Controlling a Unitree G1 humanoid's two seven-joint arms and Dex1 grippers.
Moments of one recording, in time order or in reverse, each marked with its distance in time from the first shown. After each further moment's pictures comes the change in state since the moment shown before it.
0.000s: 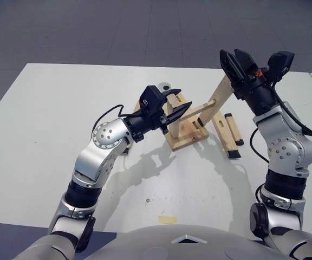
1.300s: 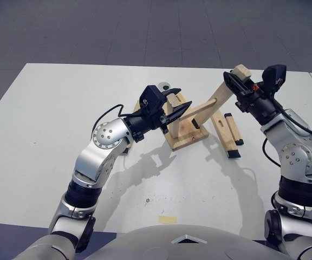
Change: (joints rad) left arm 0.009 -0.001 -0.009 -0.002 0.006 -0.003 0.010; right arm 0.046 -0.132 0.011 -0.027 -0.059 0.183 -0.008
